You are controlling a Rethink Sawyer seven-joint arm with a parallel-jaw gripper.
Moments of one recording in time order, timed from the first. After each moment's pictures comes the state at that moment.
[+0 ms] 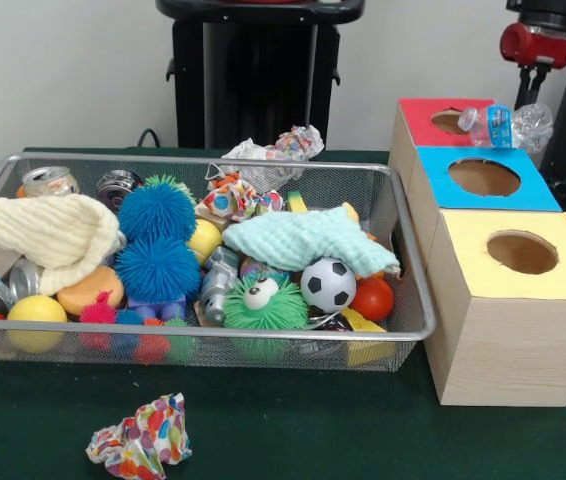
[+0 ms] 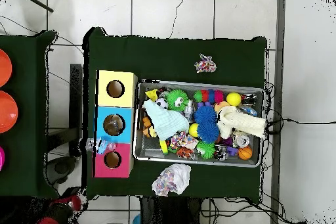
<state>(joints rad) 0.96 -0.58 -0.33 2.11 0.52 -0.08 1.68</state>
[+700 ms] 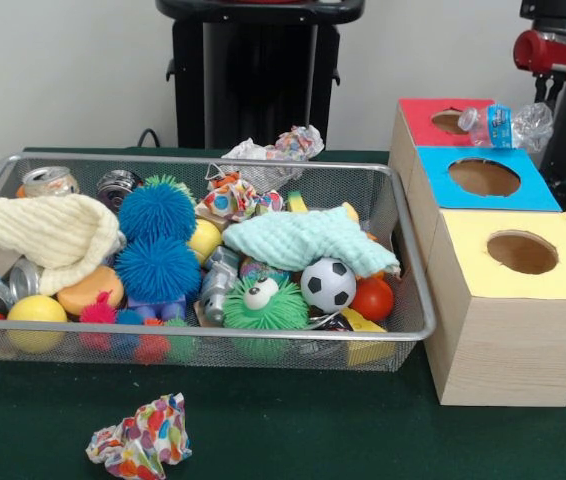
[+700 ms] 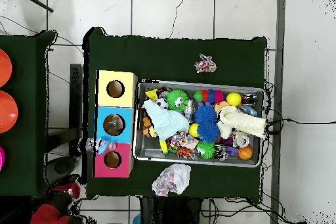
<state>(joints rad) 0.90 -0.58 -0.33 2.06 0.52 -0.08 1.68</state>
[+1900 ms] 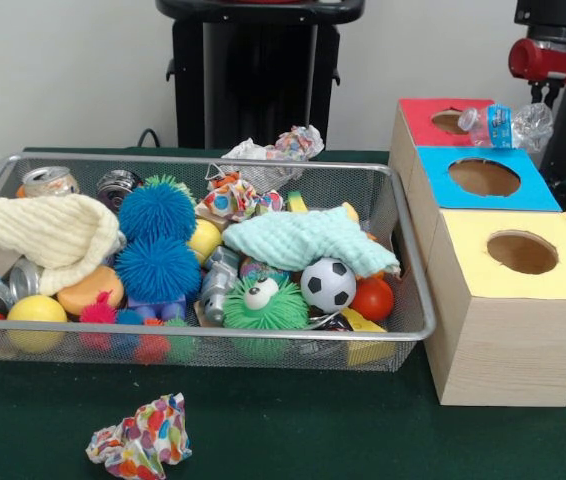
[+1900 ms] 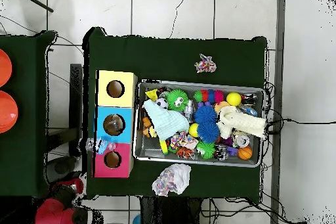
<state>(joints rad) 0.80 -0.59 -0.28 2.05 0.41 -0.08 1.68</state>
